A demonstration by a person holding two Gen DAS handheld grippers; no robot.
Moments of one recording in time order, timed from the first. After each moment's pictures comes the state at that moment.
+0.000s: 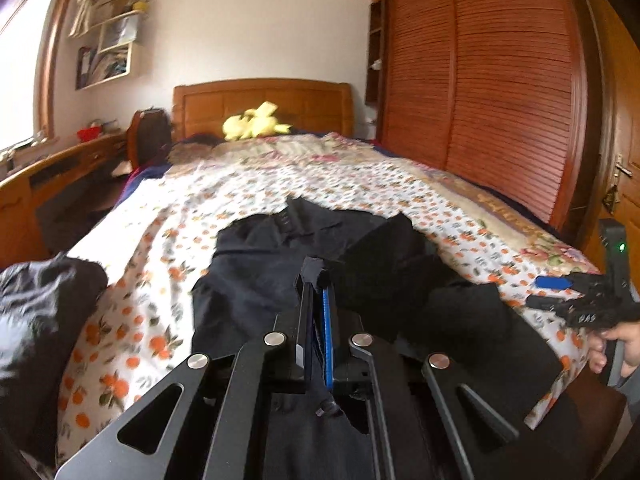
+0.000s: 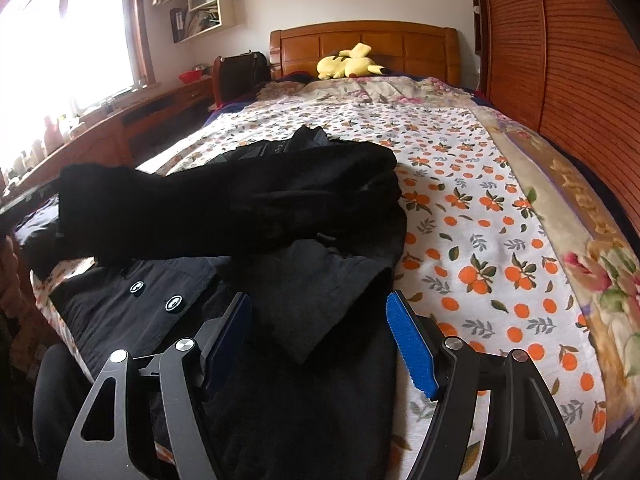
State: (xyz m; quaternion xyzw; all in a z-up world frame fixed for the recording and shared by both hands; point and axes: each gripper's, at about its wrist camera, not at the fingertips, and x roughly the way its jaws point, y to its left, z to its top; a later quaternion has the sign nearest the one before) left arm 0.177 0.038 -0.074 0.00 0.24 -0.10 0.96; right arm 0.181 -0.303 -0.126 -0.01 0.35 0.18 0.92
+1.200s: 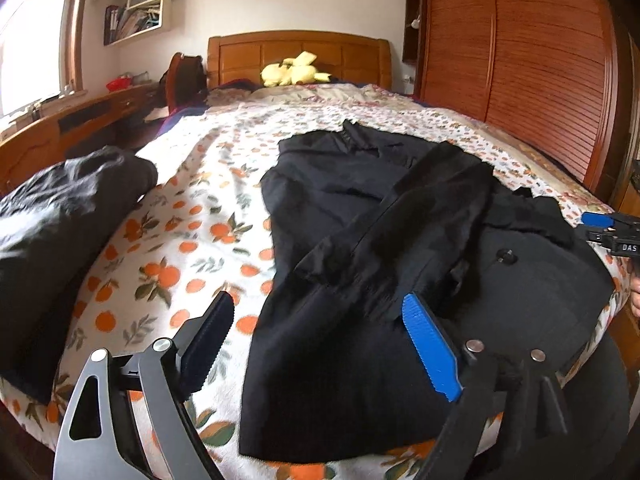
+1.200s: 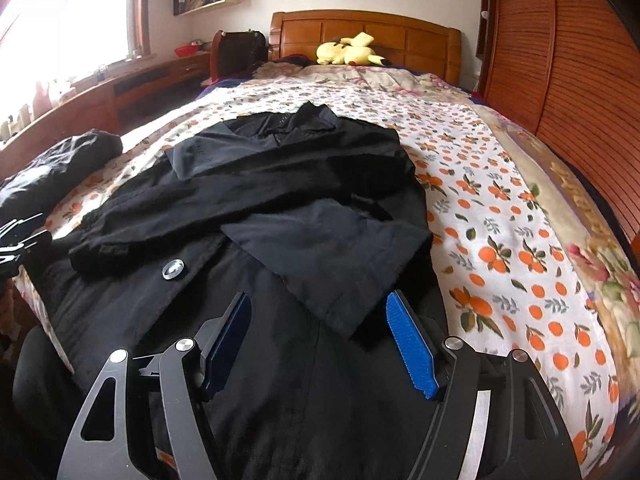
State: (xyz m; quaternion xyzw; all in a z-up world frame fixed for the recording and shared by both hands) left arm 0.143 0.121 -0.180 0.00 0.32 -0.05 0.95; right arm 0.164 -0.258 -0.158 -0.06 0.37 0.14 0.92
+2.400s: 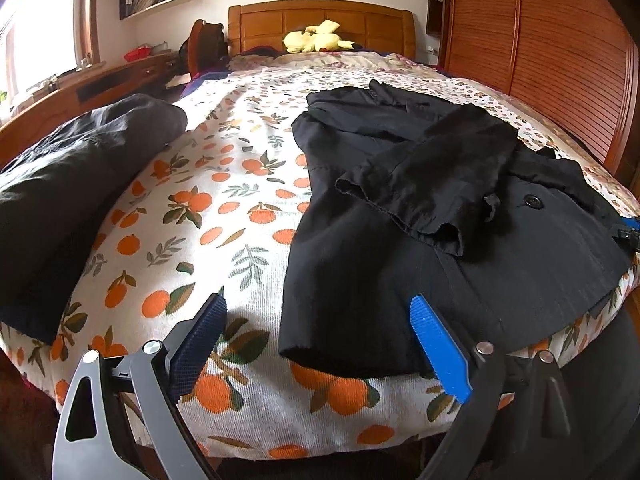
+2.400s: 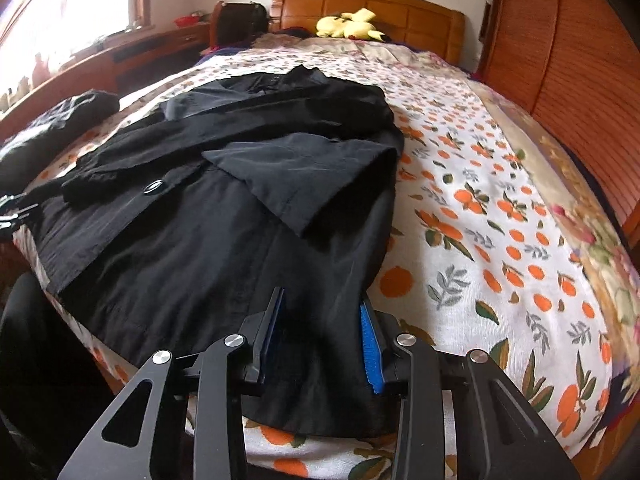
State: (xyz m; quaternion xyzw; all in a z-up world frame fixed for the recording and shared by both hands) left arm 0.117 0.135 -0.211 0.00 0.37 -0.01 0.93; right arm 0.132 -0.288 -0.186 -0.10 0.40 0.14 0.90
